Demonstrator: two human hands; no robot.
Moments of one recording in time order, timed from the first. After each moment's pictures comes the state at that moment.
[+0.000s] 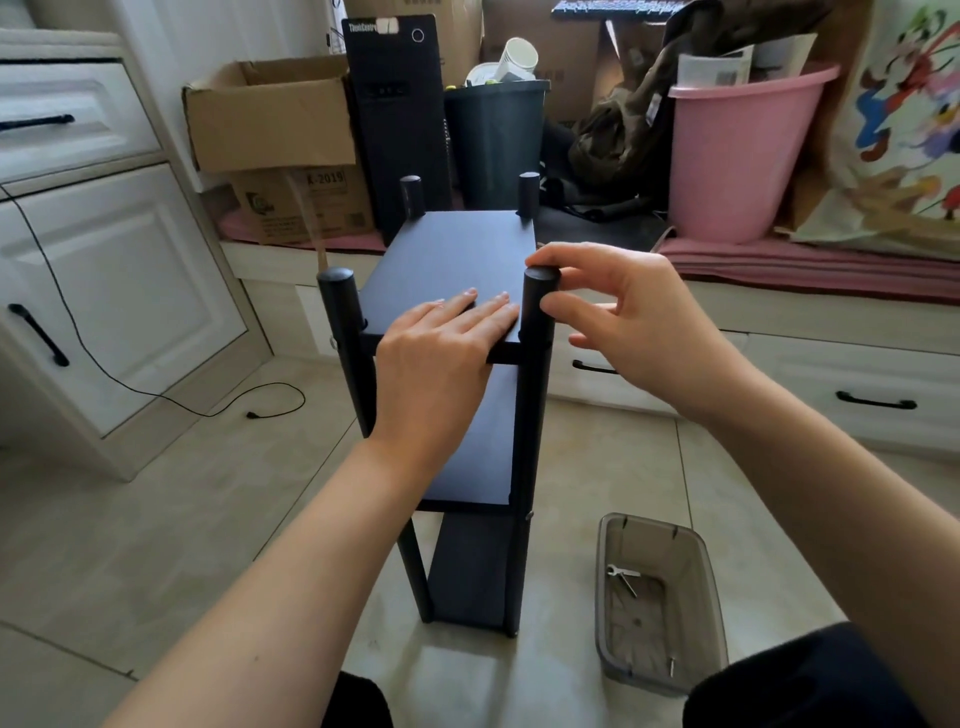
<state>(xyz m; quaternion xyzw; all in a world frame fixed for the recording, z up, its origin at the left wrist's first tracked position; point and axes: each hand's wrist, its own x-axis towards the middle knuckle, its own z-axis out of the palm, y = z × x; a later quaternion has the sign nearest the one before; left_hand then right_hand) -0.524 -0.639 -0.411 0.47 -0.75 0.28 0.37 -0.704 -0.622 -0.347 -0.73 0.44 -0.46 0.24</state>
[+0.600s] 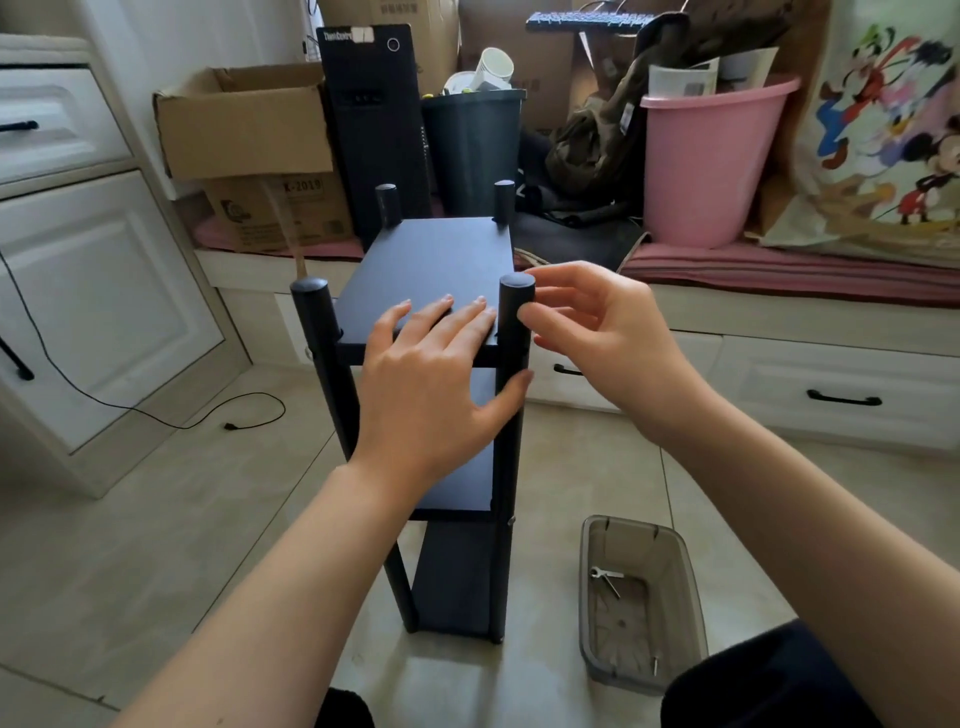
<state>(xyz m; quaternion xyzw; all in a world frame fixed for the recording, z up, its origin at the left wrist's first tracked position) -0.534 -0.621 -0.406 0.51 -0.76 0.19 0.34 -0.704 -0.619 -0.362 -0.66 0.41 -0.53 0.33</state>
